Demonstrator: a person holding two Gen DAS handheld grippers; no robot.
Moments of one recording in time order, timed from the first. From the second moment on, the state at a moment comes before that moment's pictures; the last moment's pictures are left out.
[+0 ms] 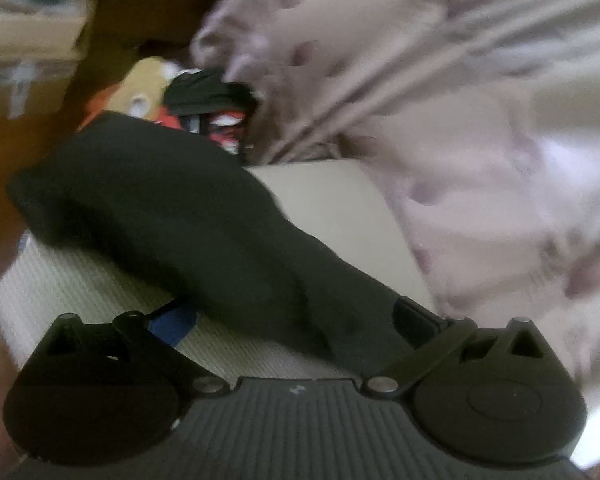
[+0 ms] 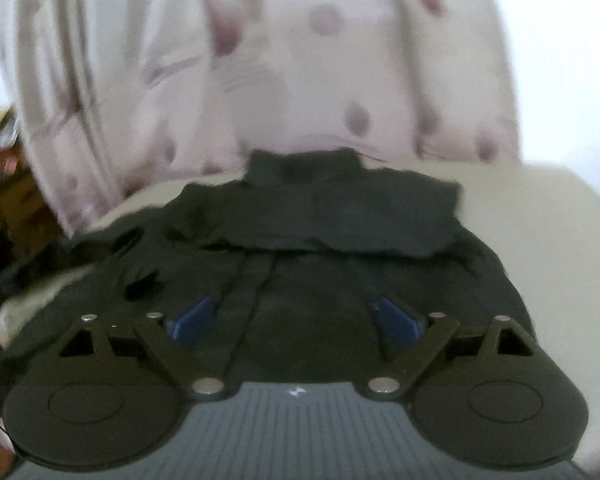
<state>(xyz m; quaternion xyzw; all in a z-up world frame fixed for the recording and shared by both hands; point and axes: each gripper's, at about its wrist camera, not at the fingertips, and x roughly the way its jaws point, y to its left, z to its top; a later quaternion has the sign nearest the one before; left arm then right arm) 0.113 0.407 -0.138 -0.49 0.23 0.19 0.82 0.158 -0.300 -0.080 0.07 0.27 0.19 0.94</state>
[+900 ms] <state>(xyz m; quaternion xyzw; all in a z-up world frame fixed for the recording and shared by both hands) 0.304 -0.029 0.009 -0.04 0.19 -0.17 0.97 0.132 -0.392 -0.087 0.22 0.23 0.17 0.93</state>
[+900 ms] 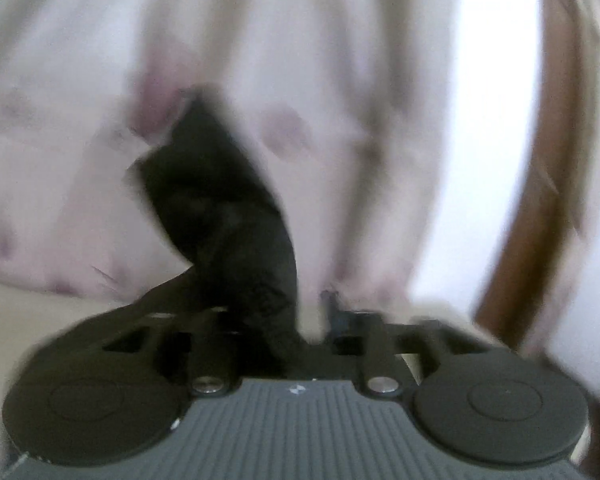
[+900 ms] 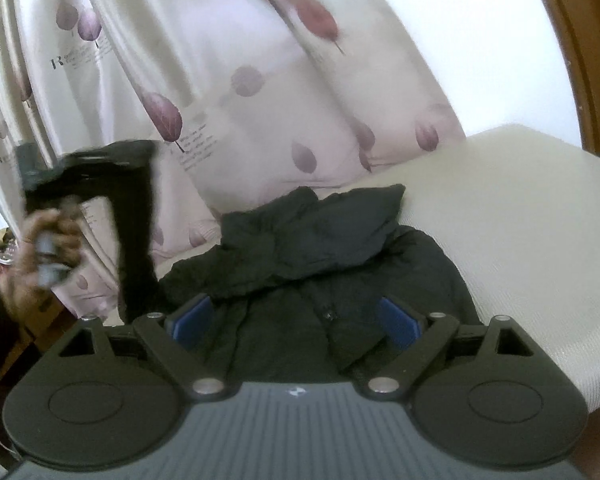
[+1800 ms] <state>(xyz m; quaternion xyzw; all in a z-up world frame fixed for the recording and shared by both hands) 0.237 0.122 -0.114 -0.09 0.29 0.02 0.95 0.392 -0.309 -0.111 0.15 0.34 0.23 0.90</state>
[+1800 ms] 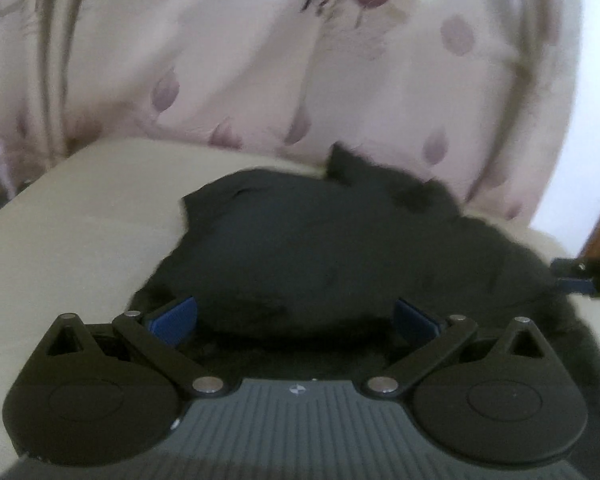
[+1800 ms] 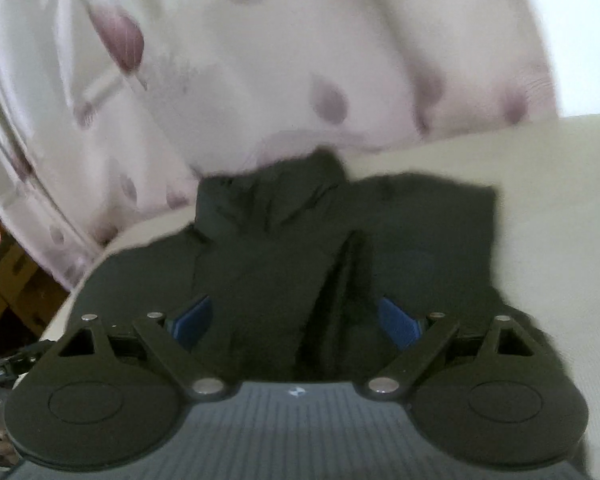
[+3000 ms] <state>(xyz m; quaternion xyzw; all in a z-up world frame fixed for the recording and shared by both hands) 0.346 0.145 -0.147 -0.10 0.36 0.08 0.92 0.442 -0.270 -0.166 0.08 0.39 0.22 0.89</state>
